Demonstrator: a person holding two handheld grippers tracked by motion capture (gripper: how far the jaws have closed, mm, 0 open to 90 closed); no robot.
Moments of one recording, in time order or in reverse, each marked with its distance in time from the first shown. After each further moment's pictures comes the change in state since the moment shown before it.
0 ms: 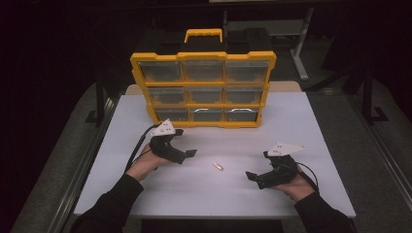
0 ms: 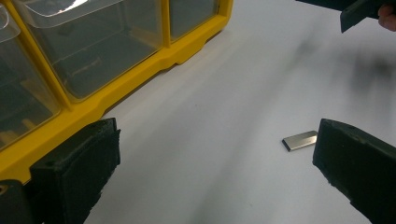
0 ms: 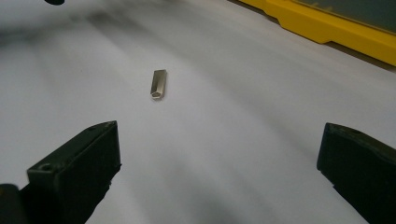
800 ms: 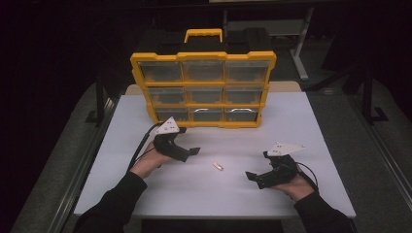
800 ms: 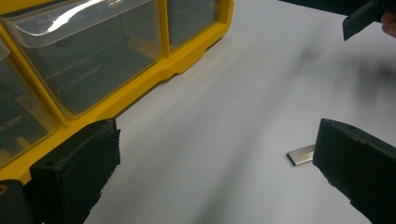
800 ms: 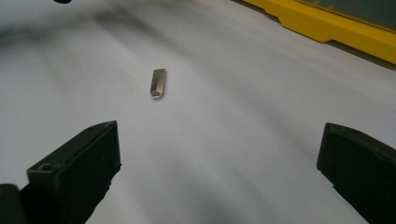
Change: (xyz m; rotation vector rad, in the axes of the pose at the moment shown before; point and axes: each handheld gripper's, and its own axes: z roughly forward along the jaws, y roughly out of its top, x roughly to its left) left arm 0.000 0.007 0.009 -0.013 0.004 0.014; right arm -0.001 0.000 0.001 0.002 0.003 0.001
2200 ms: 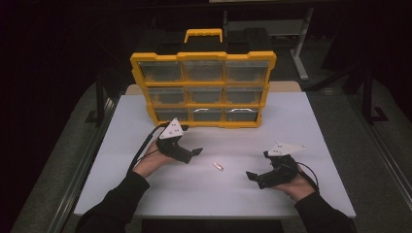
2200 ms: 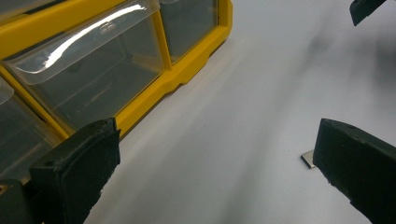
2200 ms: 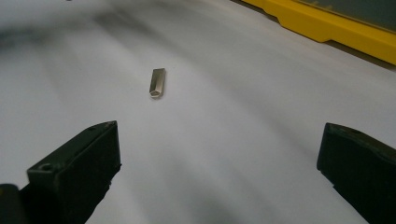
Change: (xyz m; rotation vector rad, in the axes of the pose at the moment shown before) left arm -0.009 0.004 0.004 -0.007 0.056 0.141; right arm -0.001 0.000 -0.001 -0.001 0.000 -0.004
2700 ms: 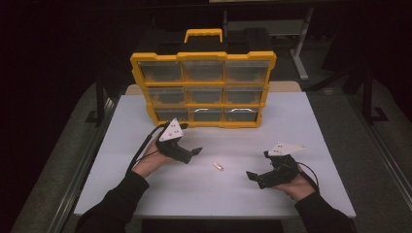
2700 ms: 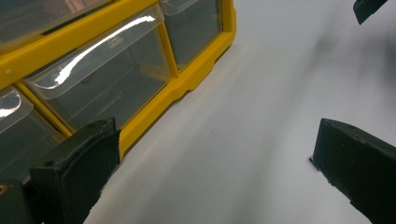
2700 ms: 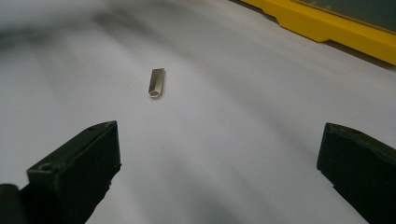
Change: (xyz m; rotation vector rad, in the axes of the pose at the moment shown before) left arm -0.002 0.001 -0.003 -0.021 0.032 0.049; right arm 0.000 0.000 0.000 0.000 -0.002 0.001
